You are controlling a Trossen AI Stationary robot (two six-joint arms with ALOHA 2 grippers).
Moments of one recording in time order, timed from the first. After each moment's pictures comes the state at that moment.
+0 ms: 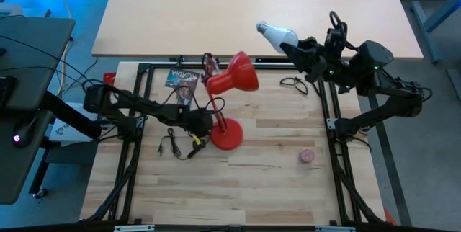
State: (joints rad) left arm 0.06 1.61 0.70 -0.13 0.03 -0.06; right arm 0.03 1.18 1.56 -0.03 0.37 0.45
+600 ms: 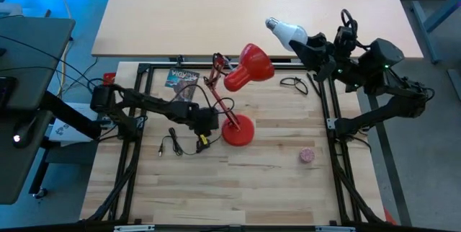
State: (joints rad) left arm 0.06 1.65 0.89 -0.44 0.05 -0.08; right arm 0.03 1.13 1.56 -0.05 0.37 0.38
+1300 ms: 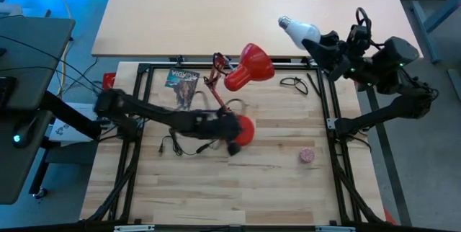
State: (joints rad) left arm -0.15 1.77 1.30 -0.23 -0.40 -0.31; right arm 0.03 1.06 1.56 -0.14 0.38 0.36
